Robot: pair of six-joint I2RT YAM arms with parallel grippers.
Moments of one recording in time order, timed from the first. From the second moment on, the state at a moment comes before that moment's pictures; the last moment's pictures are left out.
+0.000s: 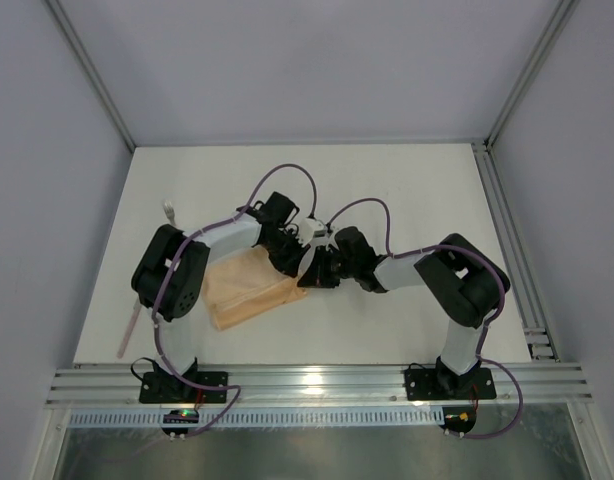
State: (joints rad) left arm -0.57 1.90 1.24 -0.58 0.47 0.38; right arm 0.68 1.82 0.75 0.42 -0.45 0.82
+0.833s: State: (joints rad) left arm -0.57 1.90 1.24 -0.57 0.45 0.39; right arm 0.64 1.68 0.67 0.43 -0.42 0.76
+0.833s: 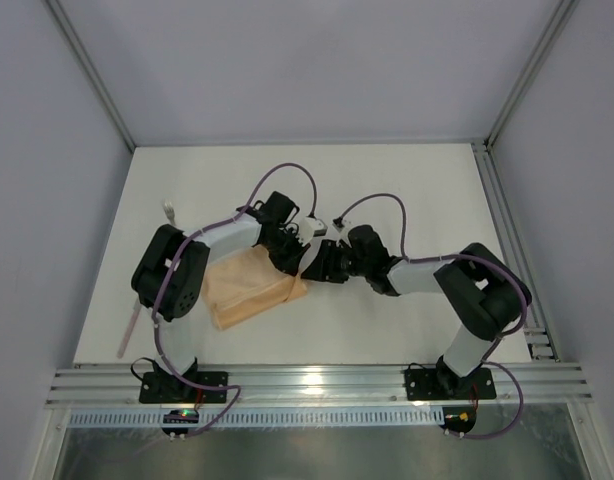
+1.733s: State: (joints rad) left arm -0.56 1.90 1.24 -0.57 0.47 0.39; right arm 0.64 1.89 0.63 0.77 -0.46 0.84
